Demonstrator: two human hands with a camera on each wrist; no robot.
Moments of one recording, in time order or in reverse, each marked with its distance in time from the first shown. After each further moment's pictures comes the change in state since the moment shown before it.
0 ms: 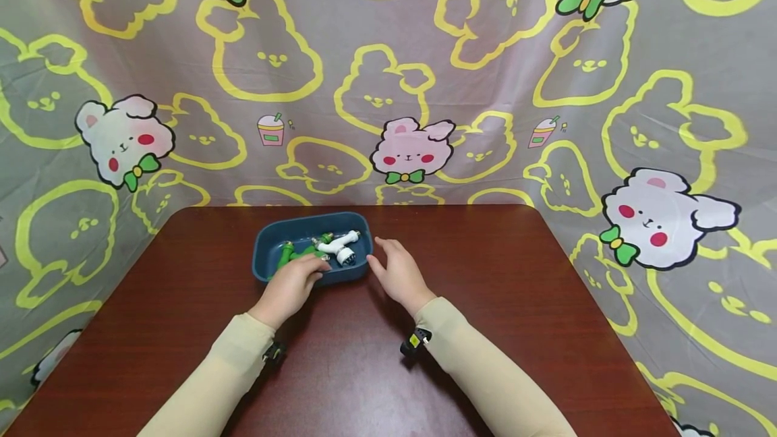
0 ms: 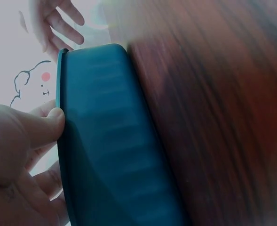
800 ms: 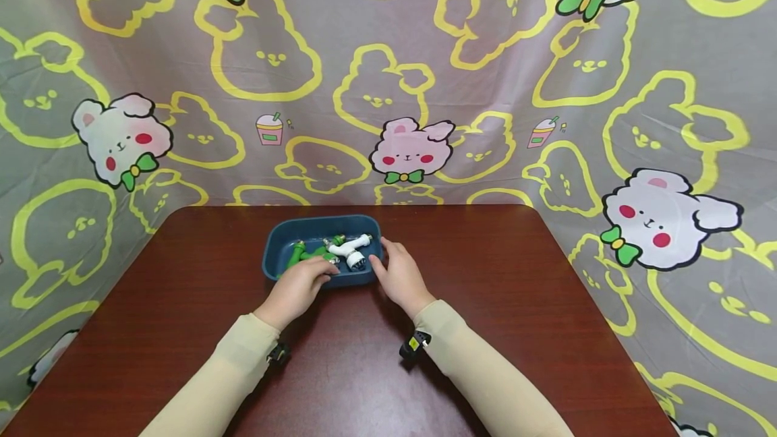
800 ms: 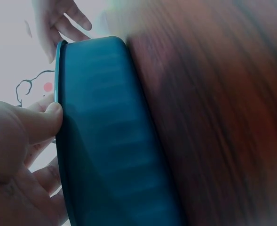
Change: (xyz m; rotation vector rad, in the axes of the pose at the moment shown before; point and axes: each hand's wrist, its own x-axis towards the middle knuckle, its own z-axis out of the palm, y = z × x) left_hand 0.005 0.009 0.006 -0.054 -0.028 0.030; right_hand -0.003 0.004 0.005 0.003 0.042 0.043
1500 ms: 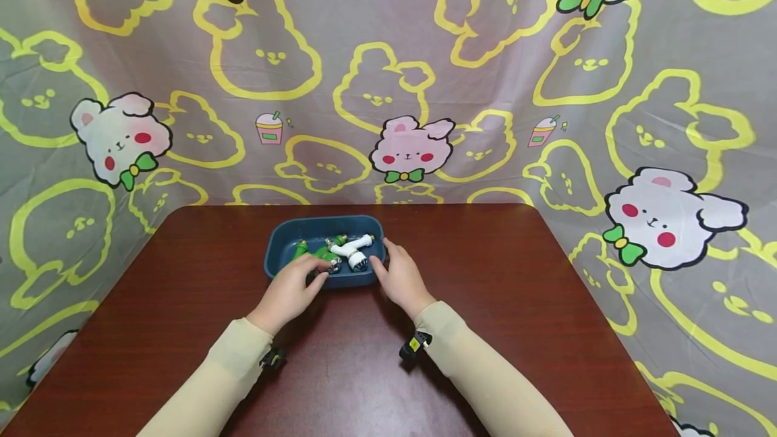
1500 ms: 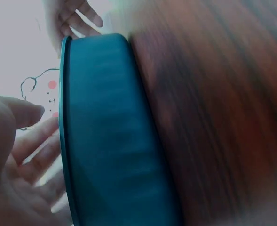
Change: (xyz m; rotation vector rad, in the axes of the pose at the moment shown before) left_hand -0.009 0.001 -0.003 -0.048 0.085 -0.155; right_hand 0.000 0.004 0.004 0.031 -0.031 0.063
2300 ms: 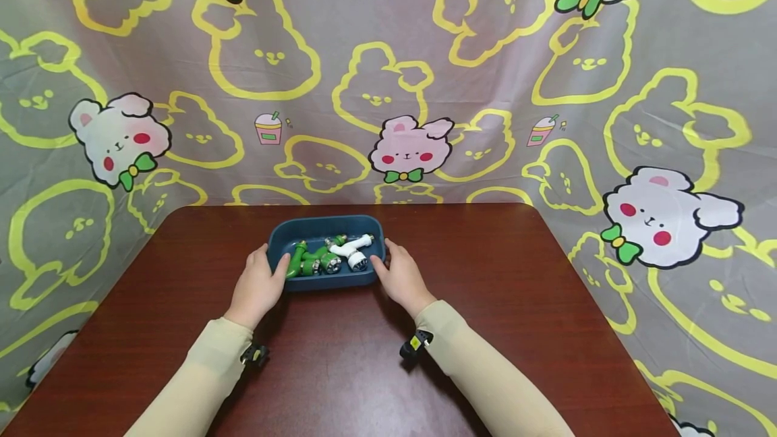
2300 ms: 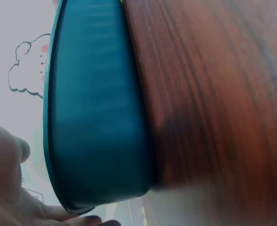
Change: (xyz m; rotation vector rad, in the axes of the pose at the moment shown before) left_hand -0.006 -0.038 -0.026 -0.013 0.073 -0.459; right_hand 0.000 -0.001 -0.003 0.063 -0.016 0.049
